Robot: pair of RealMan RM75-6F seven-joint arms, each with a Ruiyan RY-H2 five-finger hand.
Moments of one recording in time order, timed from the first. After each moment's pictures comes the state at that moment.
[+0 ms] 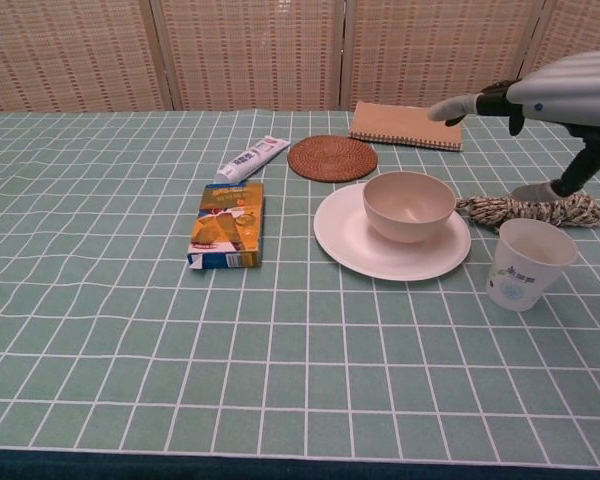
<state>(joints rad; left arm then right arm) -0.07 -1.10 -0.09 -1.68 1.42 1.51 0.18 0.73 -1.09 -0.01 -1.72 -1.39 0.97 -0.30</state>
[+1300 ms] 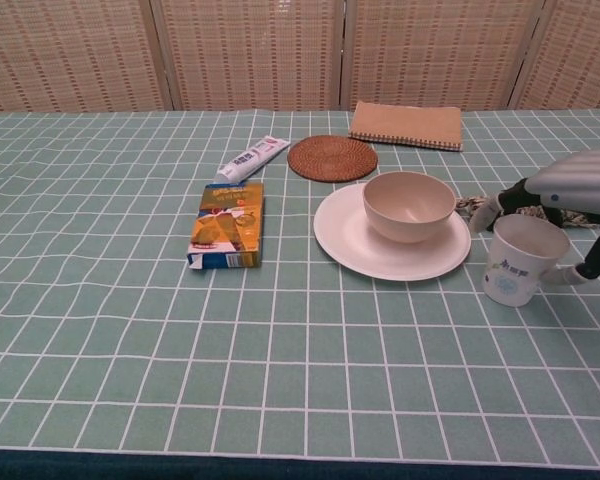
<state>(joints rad) -0.07 -1.08 -0.08 -1.71 1.41 1.52 0.20 0.67 -1.19 -0.04 -1.56 -1.45 0.84 -0.18</state>
